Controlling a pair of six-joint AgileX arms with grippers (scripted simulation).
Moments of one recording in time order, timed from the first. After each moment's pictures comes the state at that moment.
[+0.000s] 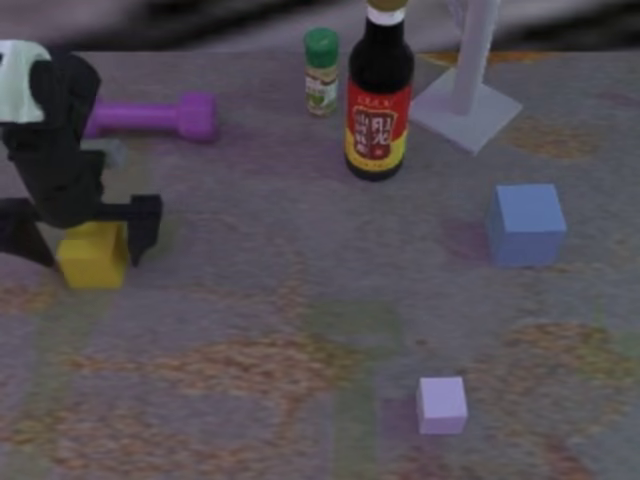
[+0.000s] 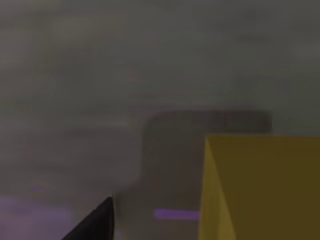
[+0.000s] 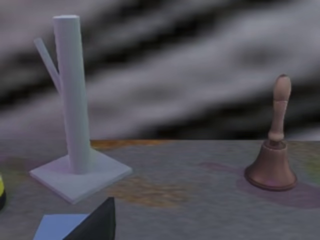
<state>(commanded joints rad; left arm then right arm) -0.08 2.24 1.51 -0.83 0.00 -0.07 0.00 0.00 0.00 0.00 0.00 0.00</state>
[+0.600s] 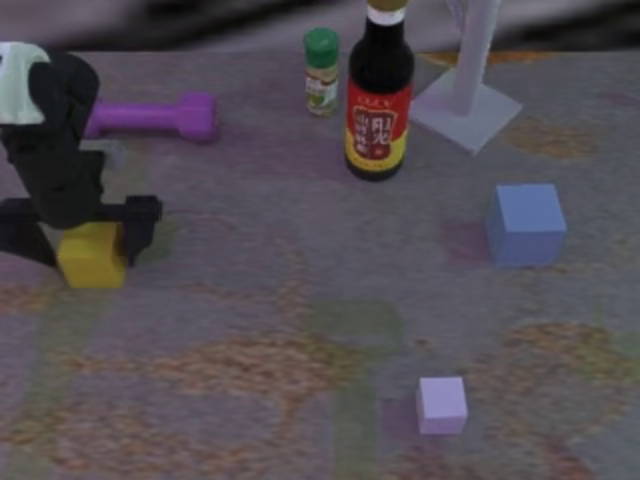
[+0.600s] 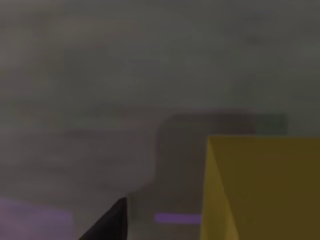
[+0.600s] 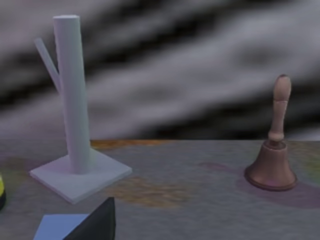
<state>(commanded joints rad) -0.08 2.25 1.49 -0.81 0.00 -0.07 0.00 0.00 0.00 0.00 0.00 0.00</state>
